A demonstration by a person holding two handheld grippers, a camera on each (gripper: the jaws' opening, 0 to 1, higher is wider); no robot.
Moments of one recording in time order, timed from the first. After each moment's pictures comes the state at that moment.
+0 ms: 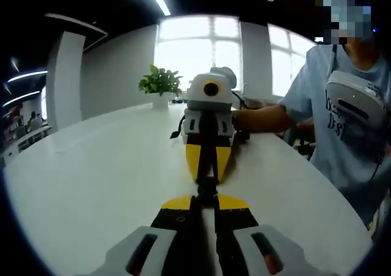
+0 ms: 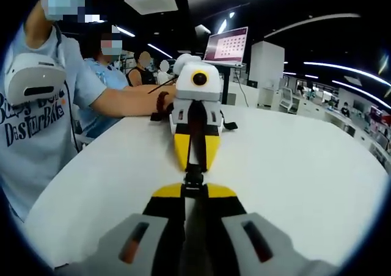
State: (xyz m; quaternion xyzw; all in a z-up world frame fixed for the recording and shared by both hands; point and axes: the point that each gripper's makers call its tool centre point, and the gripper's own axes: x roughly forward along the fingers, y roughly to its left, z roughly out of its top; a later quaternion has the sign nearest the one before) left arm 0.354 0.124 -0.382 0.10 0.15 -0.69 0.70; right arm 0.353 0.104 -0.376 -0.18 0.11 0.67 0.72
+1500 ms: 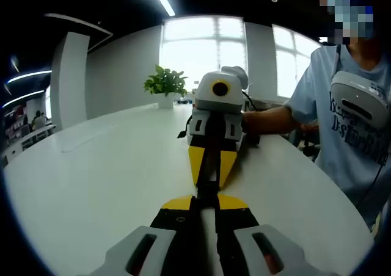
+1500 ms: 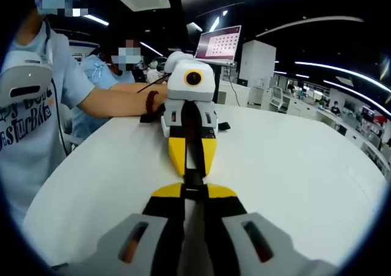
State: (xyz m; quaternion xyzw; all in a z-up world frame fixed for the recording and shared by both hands) left arm 0.367 0.124 -0.379 0.10 0.15 -0.68 0.71; right arm 0.362 0.113 -0.378 -0.18 0.11 0.64 0.74
